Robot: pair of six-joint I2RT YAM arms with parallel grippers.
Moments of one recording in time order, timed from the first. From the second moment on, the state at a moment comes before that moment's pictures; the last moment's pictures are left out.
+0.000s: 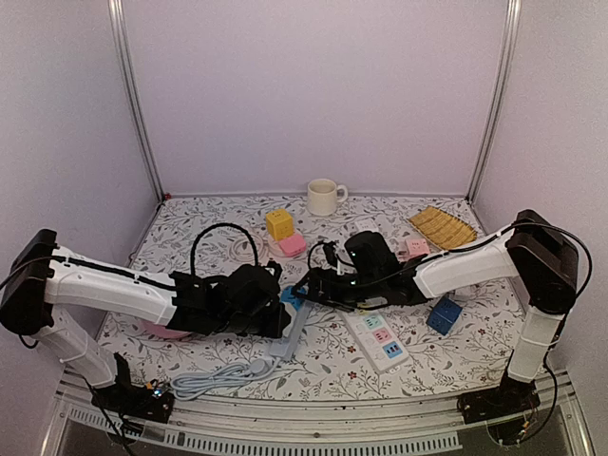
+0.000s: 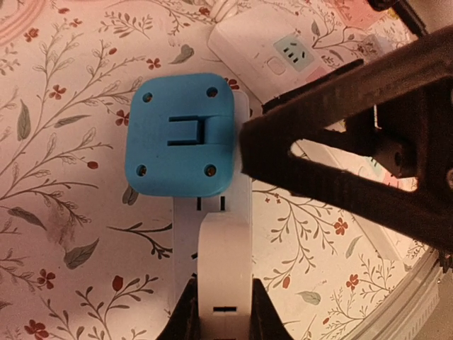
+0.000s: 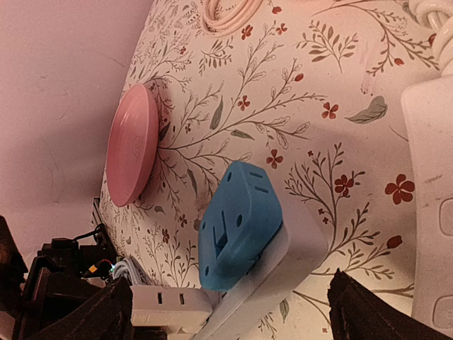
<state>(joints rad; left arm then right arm) -1.15 1.51 0.83 -0.19 -0.28 -0.83 0.92 1.82 0.98 0.24 -0.28 0.88</state>
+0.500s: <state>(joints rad) -1.15 1.47 0.80 -0.15 -0.28 -0.85 0.89 1.97 1.04 0.35 -0.30 1.00</state>
